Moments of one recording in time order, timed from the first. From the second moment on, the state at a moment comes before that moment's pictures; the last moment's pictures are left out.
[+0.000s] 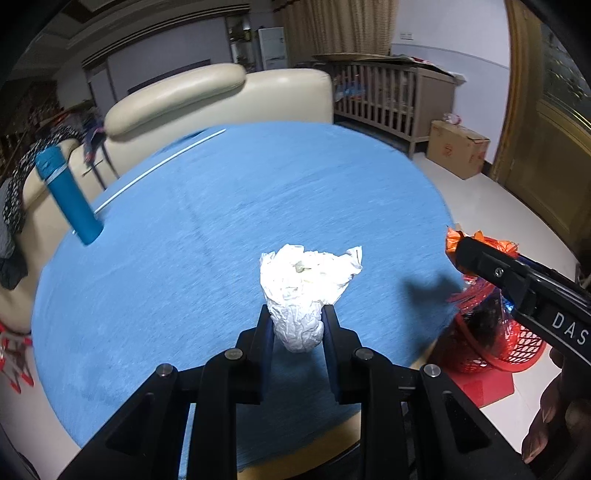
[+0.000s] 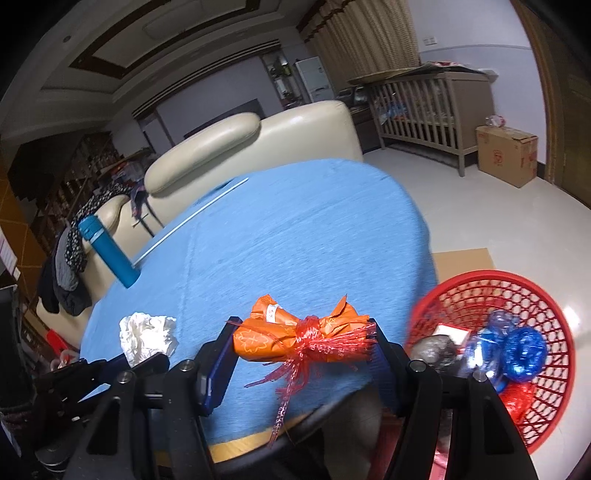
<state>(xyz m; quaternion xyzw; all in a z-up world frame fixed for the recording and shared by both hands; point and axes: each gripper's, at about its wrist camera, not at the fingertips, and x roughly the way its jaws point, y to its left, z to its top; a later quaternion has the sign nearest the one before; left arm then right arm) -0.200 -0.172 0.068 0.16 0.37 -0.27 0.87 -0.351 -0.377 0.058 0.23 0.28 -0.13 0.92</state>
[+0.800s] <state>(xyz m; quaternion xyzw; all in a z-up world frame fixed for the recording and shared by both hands) -0.234 -0.278 0.068 0.21 0.37 -0.38 0.82 -0.456 -0.497 0.021 0.28 0.30 -0.27 0.87</state>
